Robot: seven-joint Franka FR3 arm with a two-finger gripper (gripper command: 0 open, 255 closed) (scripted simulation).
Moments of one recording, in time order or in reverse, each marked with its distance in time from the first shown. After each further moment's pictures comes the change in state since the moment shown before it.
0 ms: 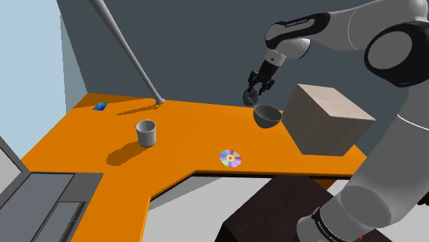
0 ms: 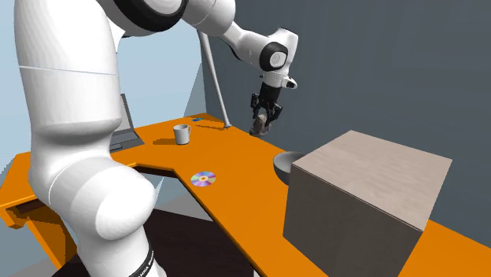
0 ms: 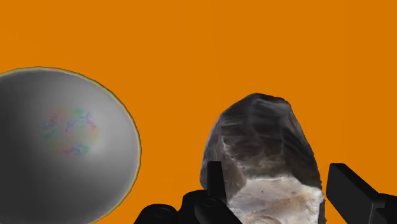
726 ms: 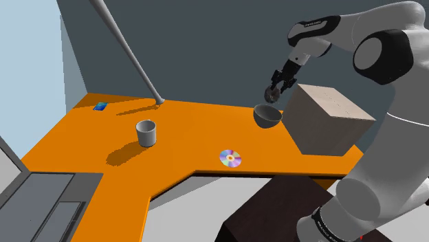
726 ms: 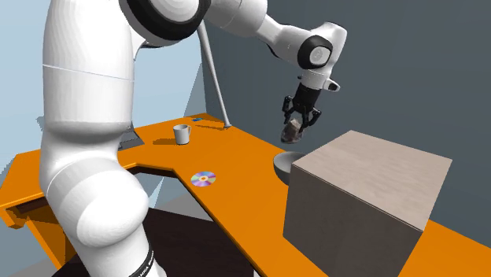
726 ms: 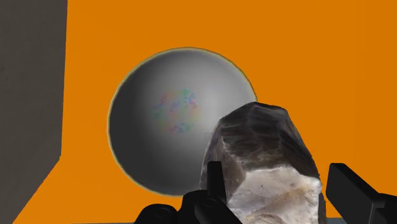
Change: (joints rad) arm -0.165 0.105 -0.091 0.168 0.018 -0.137 -0.224
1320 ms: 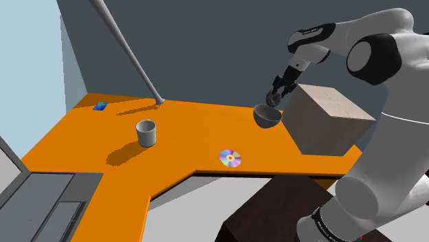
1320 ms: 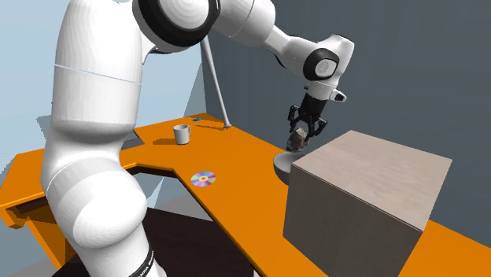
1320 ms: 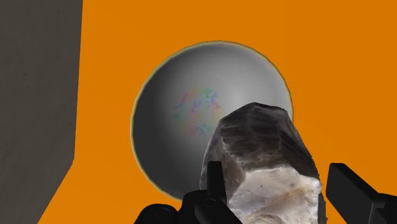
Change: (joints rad) arm -0.032 0.058 -0.007 0.001 0.021 0.039 -0.060
